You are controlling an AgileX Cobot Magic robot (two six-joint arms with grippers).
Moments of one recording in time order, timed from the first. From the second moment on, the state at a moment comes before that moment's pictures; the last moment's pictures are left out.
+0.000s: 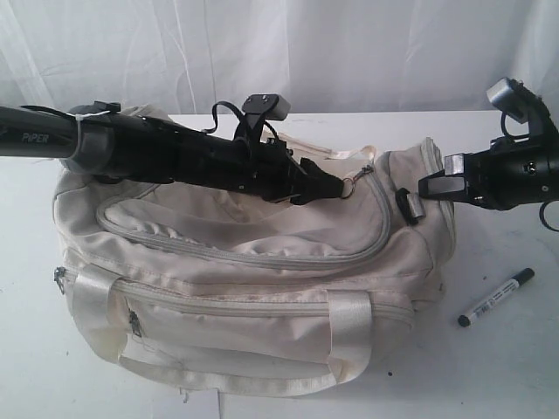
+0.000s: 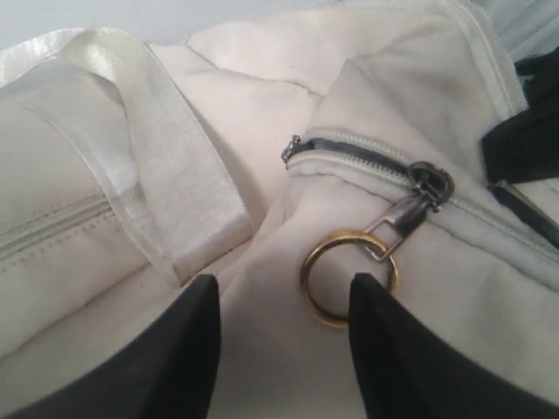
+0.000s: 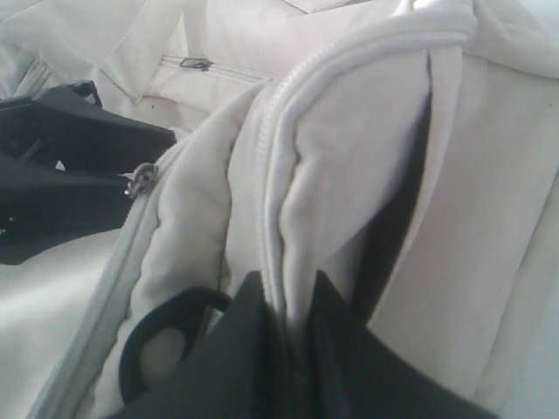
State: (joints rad) left arm -0.41 2.13 -1.45 -1.66 0.68 1.57; right arm -0.17 1.74 -0.94 1.31 0.87 -1.33
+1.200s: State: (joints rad) left arm -0.45 2.15 -1.53 -1.66 0.64 1.67; right arm -0.17 1.74 -0.94 1.33 0.89 -1.34
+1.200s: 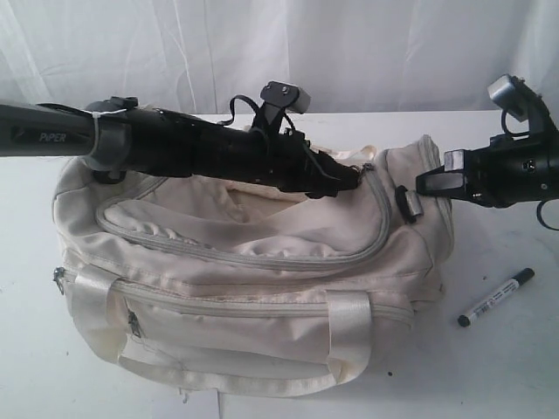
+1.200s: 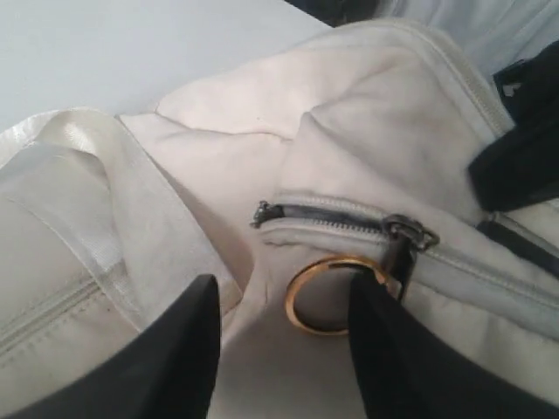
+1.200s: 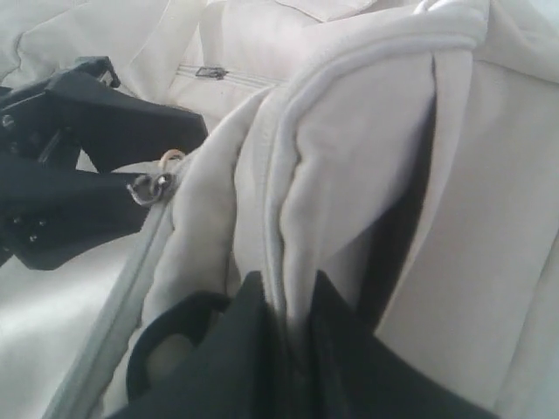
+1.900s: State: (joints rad) left arm -0.47 2.11 -1.53 -1.50 0.66 1.55; right arm -0.17 1.74 -0.94 1.34 0.90 -1.34
